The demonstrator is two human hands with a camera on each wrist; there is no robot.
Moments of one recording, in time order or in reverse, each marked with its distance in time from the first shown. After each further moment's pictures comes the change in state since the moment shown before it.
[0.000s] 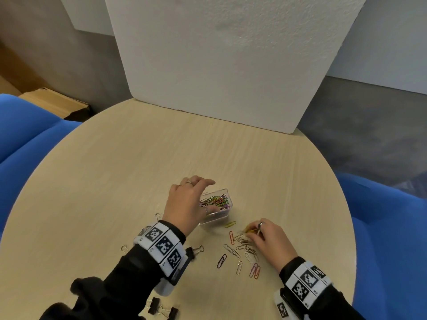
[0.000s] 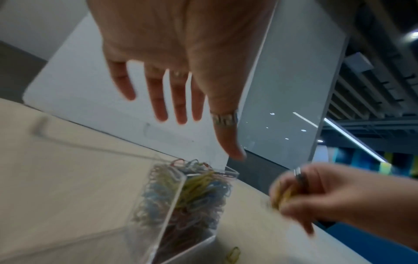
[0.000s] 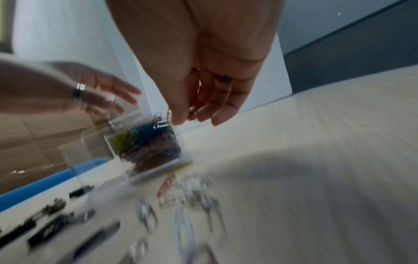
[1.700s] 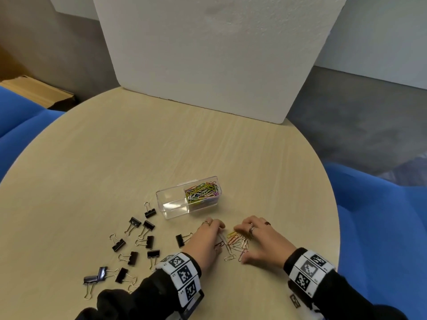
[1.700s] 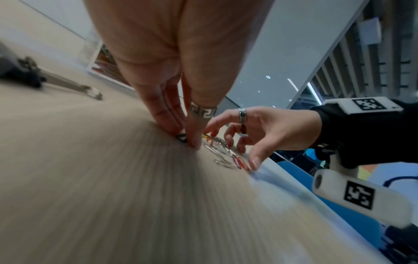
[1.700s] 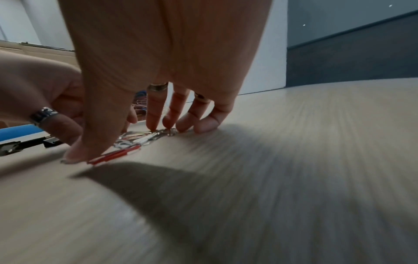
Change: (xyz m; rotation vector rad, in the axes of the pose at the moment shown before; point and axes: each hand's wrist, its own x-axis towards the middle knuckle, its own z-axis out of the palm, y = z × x) left_hand -0.055 0.025 0.097 -0.280 -0.378 -0.043; right_hand -0.018 0.034 -0.003 -0.137 -0.330 -0.152
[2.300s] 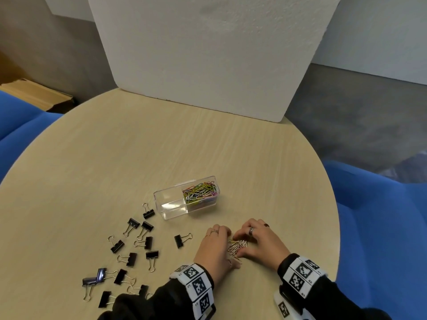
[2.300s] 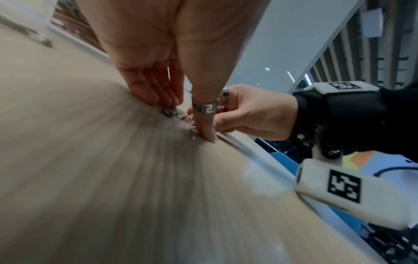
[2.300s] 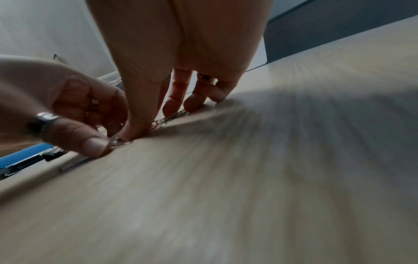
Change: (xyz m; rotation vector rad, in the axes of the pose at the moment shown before) left_hand -0.002 0.016 0.026 0.092 0.003 -0.035; right_hand 0.003 0.004 0.021 0.148 0.156 0.045
